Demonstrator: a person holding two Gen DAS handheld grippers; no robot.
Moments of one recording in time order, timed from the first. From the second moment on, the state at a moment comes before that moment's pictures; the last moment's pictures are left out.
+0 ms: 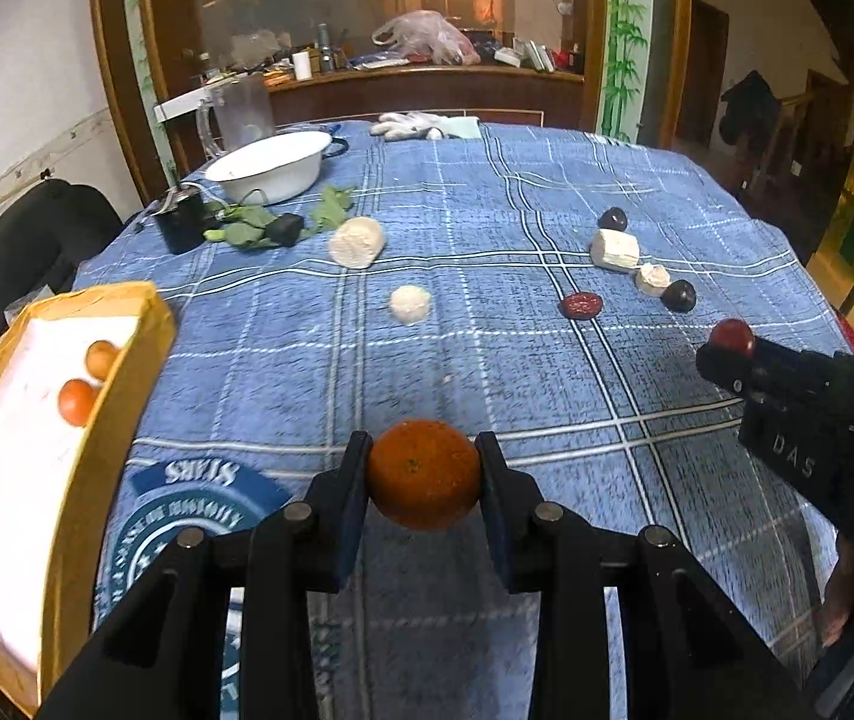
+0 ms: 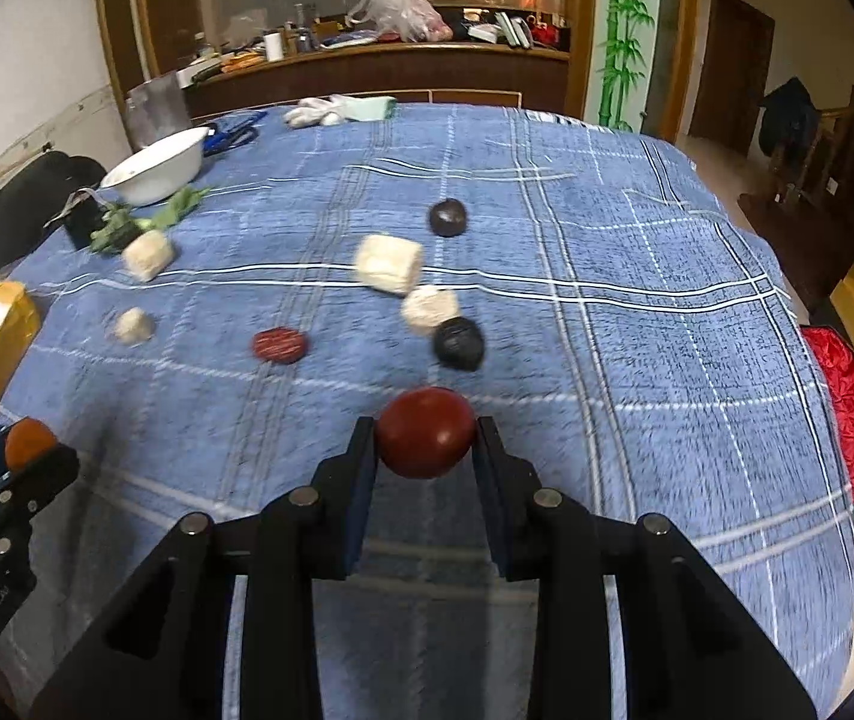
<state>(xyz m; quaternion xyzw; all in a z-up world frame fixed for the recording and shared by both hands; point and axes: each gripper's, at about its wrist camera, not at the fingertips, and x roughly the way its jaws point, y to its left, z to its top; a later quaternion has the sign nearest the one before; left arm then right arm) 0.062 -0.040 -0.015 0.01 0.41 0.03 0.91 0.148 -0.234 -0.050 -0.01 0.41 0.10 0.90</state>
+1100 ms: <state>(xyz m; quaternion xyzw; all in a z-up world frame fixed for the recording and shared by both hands) -0.016 0.069 0.016 -0.03 0.37 0.12 0.92 0.047 -0.110 0.001 -0.07 0.36 0.18 0.91</state>
